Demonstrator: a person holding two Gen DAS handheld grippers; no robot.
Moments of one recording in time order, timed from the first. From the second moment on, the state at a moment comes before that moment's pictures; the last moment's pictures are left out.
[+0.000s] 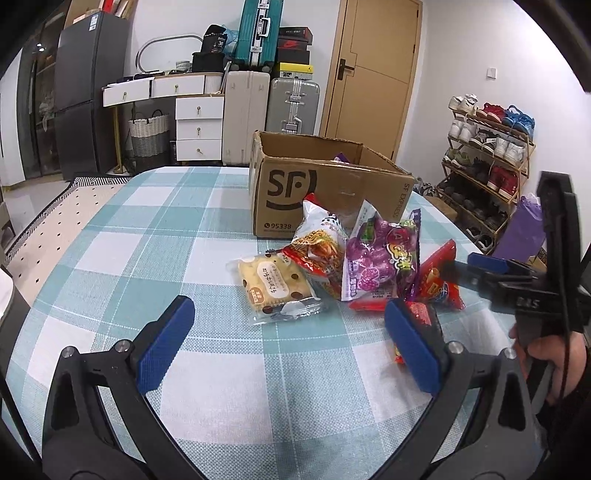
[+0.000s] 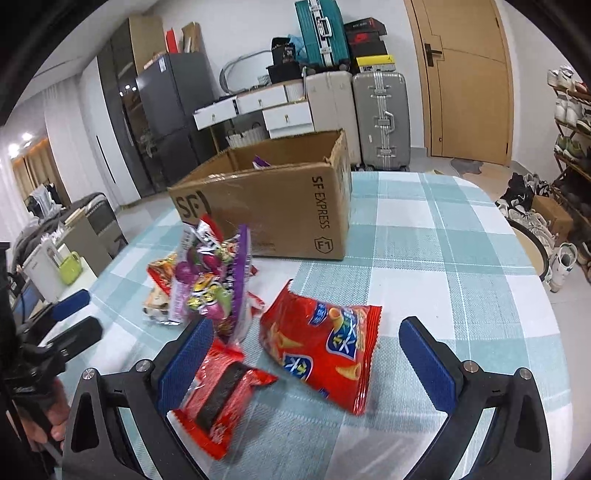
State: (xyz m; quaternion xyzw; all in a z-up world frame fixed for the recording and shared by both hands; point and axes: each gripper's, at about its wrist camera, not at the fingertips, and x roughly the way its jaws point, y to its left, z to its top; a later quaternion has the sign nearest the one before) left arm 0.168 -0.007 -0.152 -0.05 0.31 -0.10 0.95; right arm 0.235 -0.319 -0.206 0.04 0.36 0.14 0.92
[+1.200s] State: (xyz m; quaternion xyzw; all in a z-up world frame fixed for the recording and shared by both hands) left arm 0.164 -0.009 -0.157 -0.05 0.31 -0.10 0.94; right arm 0.258 -0.336 -0.230 0.13 0.42 0.16 0.89
